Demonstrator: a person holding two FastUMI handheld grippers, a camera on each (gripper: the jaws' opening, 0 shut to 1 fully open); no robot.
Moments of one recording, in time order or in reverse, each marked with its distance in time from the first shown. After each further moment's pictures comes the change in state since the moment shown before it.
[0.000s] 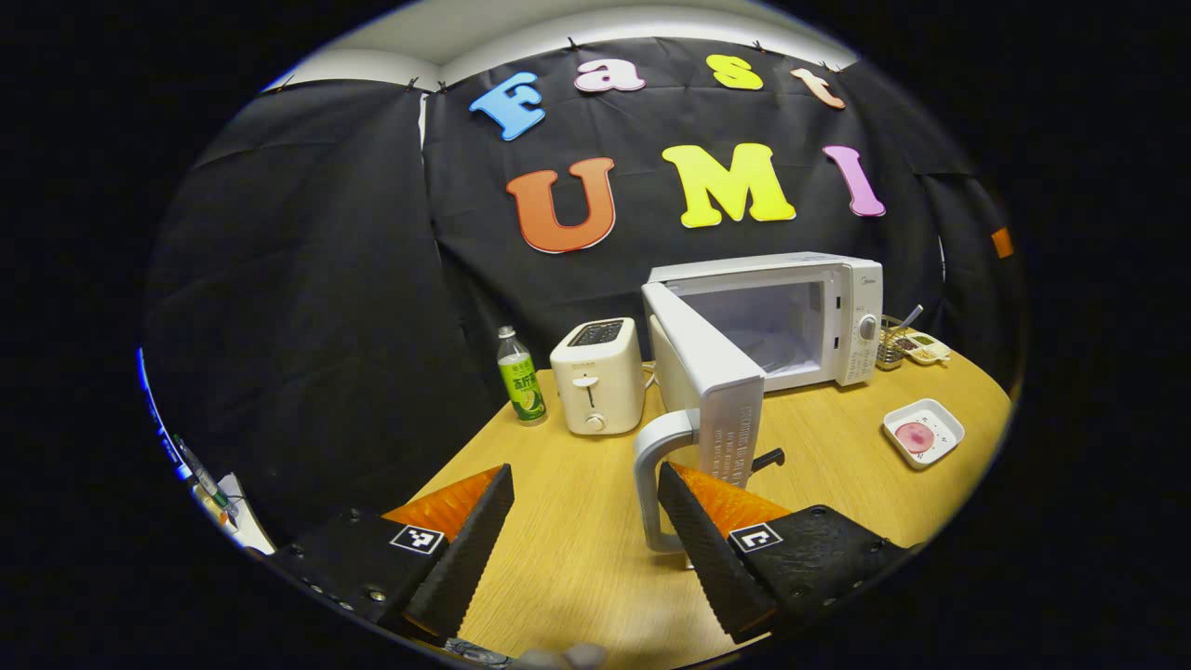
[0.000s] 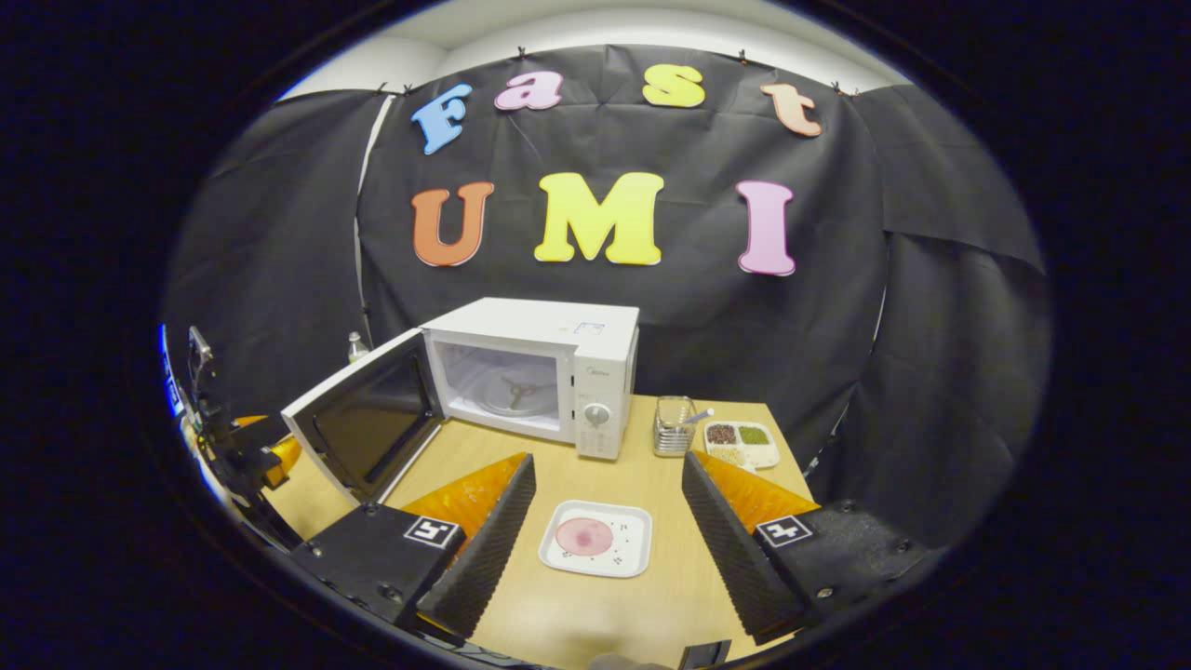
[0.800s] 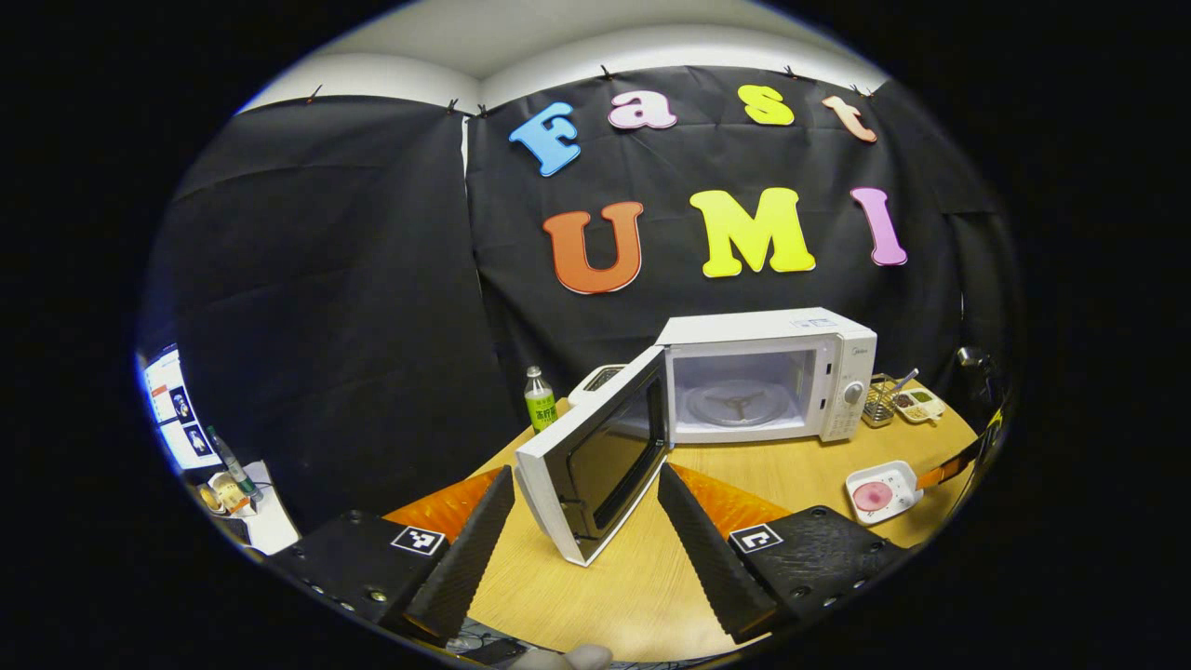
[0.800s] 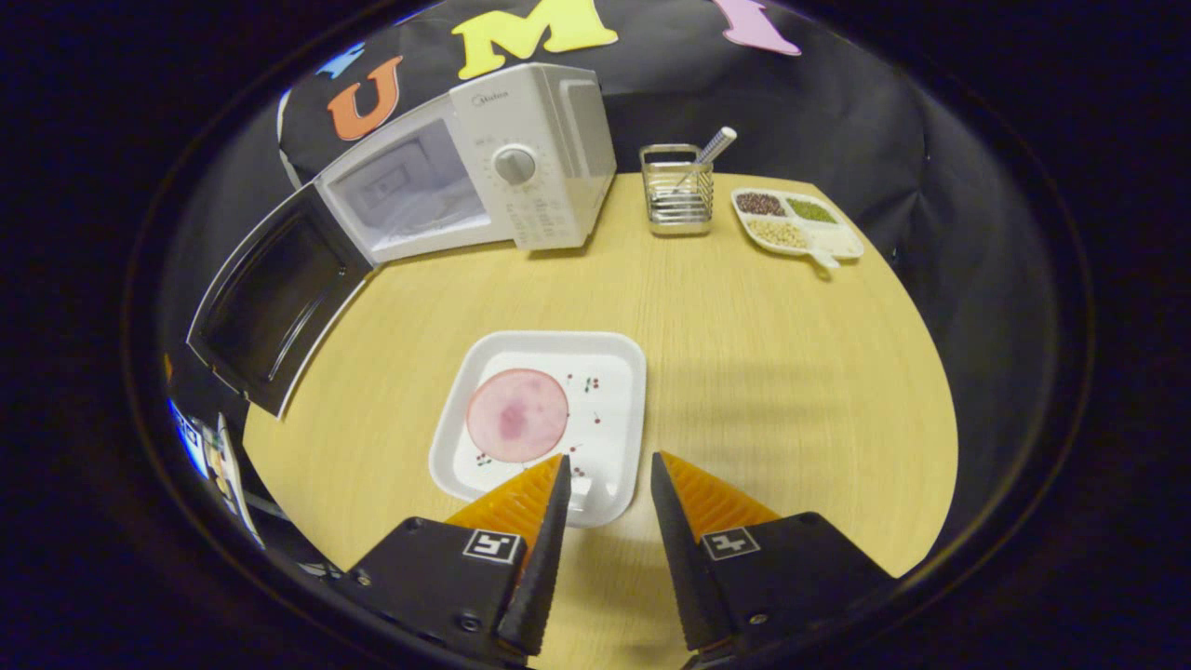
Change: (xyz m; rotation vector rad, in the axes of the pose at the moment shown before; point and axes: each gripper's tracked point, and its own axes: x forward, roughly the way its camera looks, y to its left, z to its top) left arm -0.074 -0.046 0.085 -0.061 -0.063 0.092; right arm 0.142 -0.044 -0.223 0.173 0.588 0.122
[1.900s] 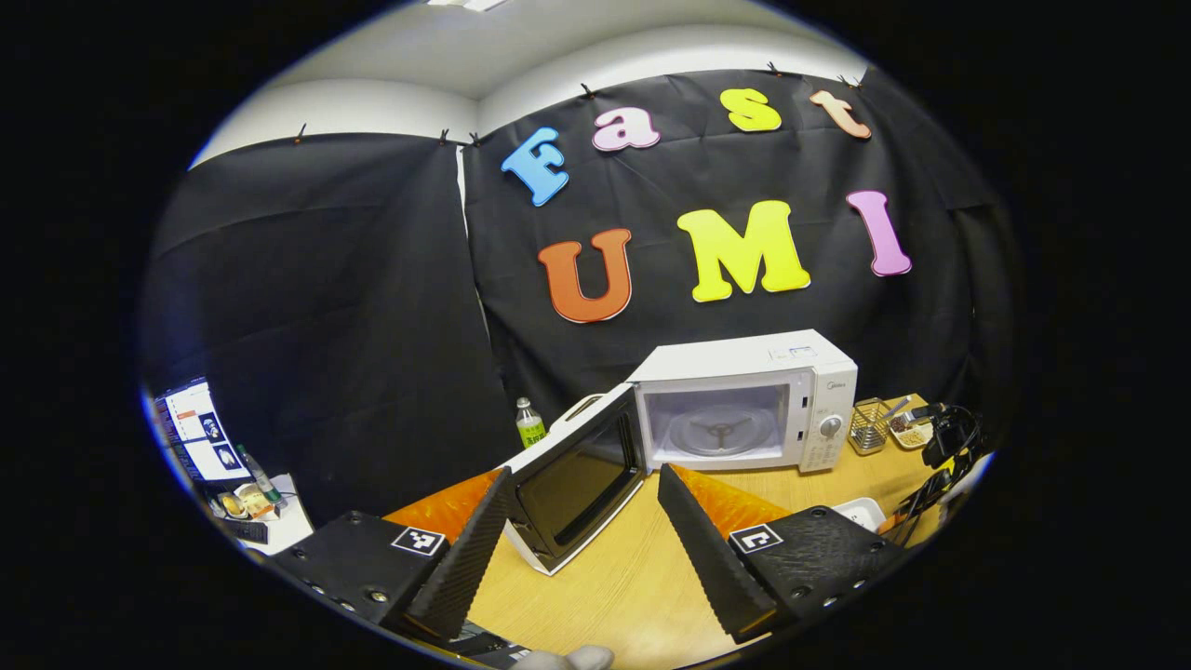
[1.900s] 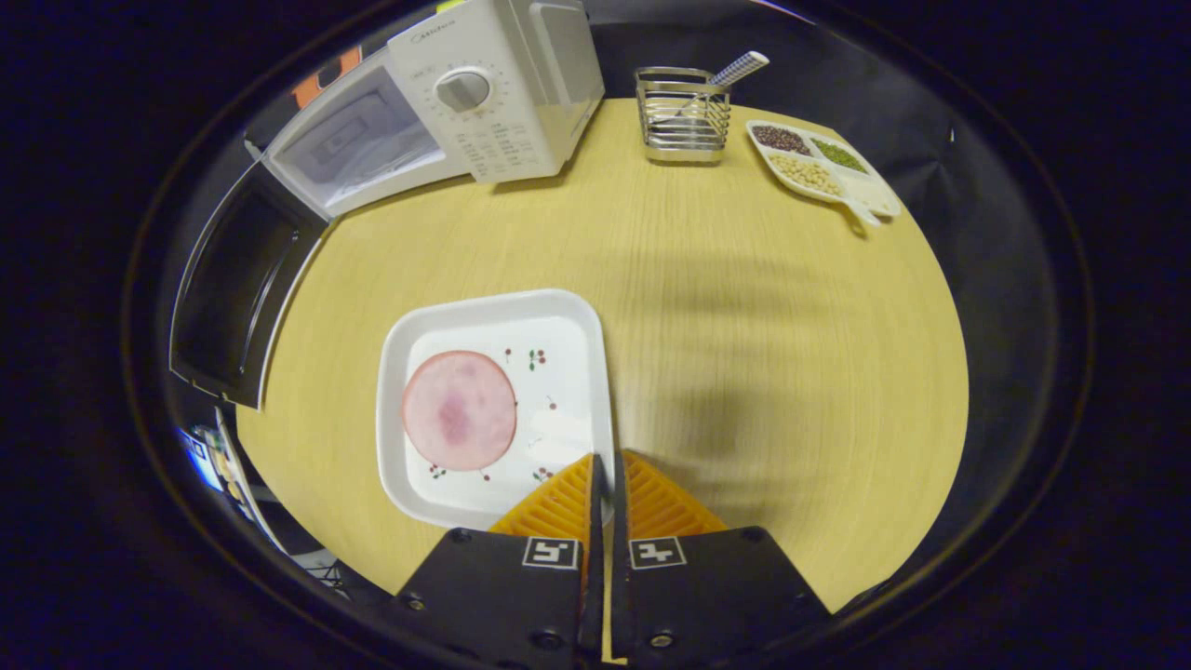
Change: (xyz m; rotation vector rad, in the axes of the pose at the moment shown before) left arm -0.024 -0.067 0.050 0.018 -0.035 0.080; right arm 0.027 -0.003 -0.005 0.001 0.237 -0.016
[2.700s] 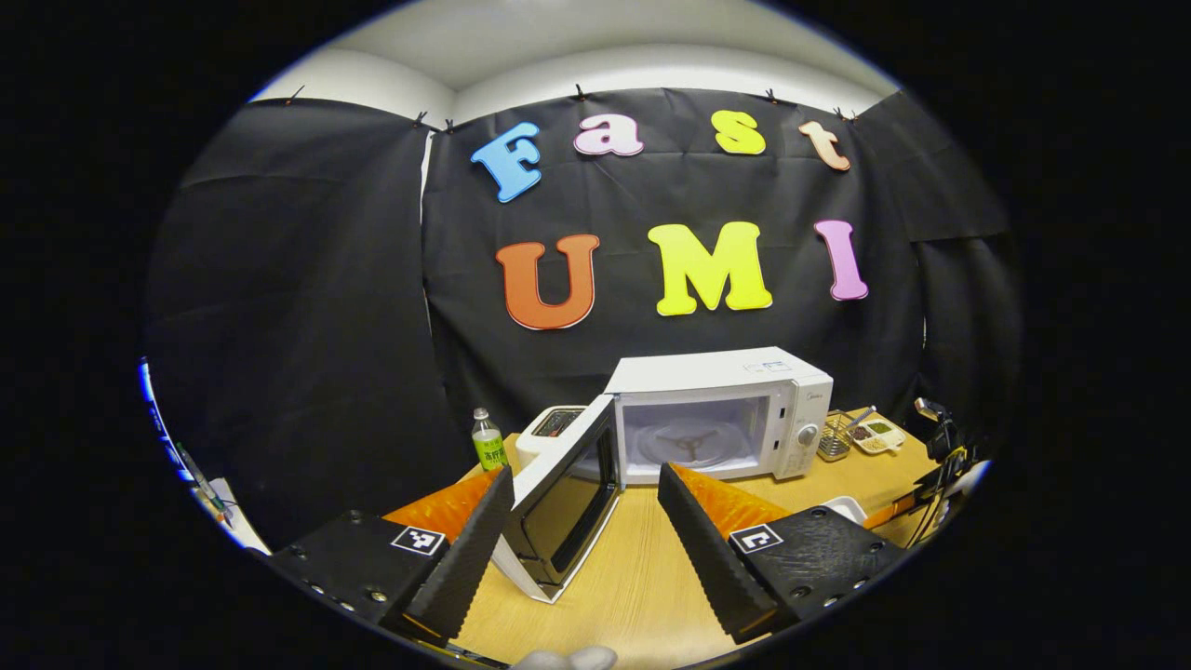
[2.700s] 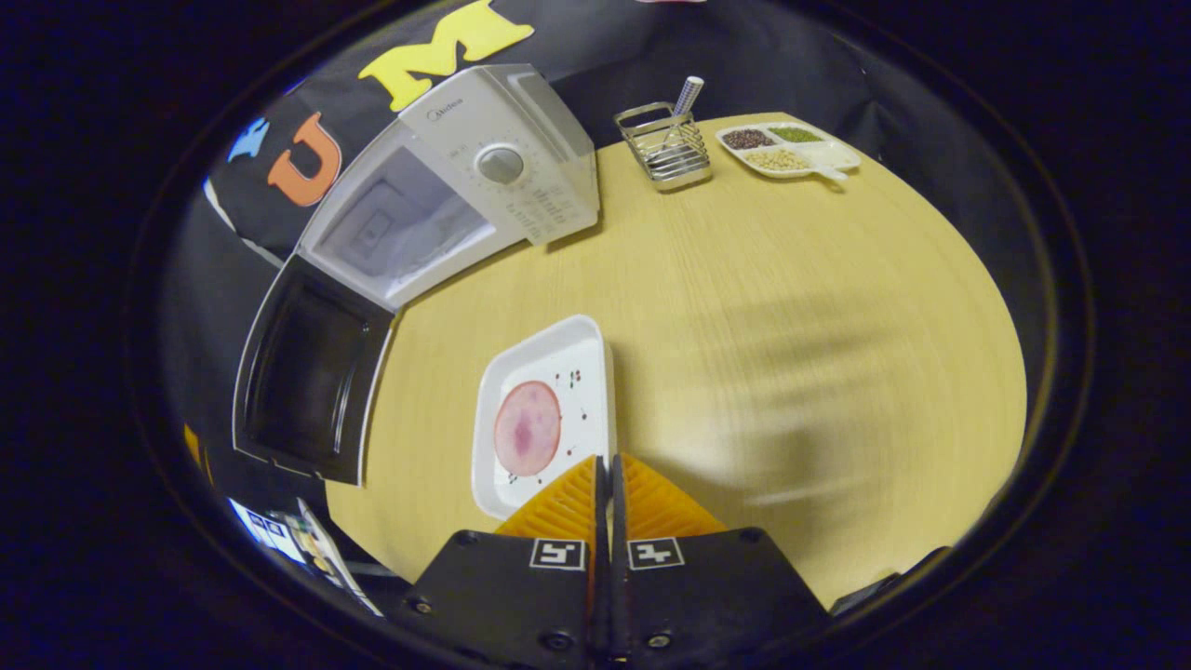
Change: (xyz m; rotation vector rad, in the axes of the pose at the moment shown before) left arm 0.051 0.047 -0.009 -0.042 -0.049 -0.271; right arm -0.035 0.086 -0.004 0.334 -0.210 0.193
